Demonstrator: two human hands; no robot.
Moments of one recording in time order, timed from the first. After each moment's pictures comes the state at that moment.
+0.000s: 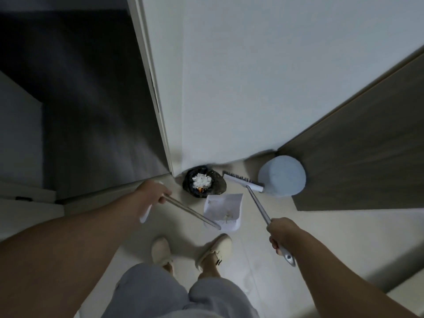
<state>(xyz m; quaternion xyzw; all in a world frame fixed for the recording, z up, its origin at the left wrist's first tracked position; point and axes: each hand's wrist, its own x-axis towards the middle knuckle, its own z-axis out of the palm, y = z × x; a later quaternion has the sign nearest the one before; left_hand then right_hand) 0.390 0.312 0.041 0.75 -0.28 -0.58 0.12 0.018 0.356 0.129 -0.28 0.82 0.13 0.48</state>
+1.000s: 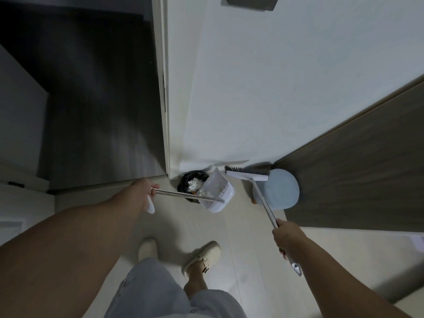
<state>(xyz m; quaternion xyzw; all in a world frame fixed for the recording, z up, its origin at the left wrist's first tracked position) 0.396 0.306 0.012 0.74 0.05 -0.62 0.26 -0.017 0.356 0.128 -0.38 0.83 0.12 0.39</state>
